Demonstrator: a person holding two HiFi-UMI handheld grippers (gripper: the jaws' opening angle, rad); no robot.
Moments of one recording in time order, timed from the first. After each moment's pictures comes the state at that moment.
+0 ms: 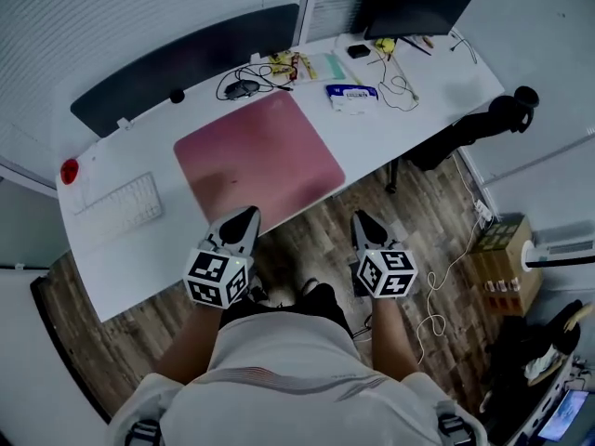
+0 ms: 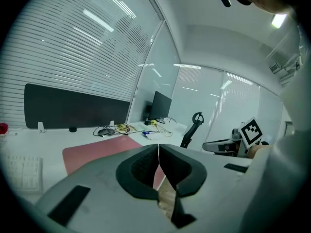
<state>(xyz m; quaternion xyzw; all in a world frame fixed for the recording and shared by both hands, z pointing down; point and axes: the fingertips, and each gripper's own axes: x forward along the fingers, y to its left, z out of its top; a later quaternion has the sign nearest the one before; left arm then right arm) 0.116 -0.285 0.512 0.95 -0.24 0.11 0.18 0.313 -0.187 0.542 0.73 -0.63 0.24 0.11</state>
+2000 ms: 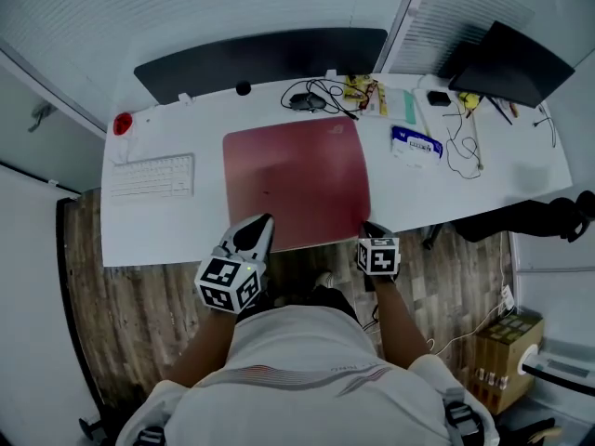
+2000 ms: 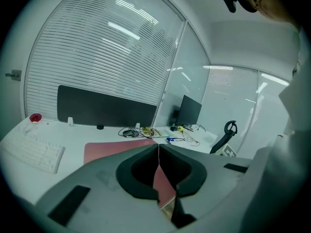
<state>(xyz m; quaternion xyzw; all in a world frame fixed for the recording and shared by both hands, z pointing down) 0.126 -0.326 0.514 0.88 -0.42 0.10 0.22 0.369 -0.309 0.702 0.58 -0.69 0.31 0.32</state>
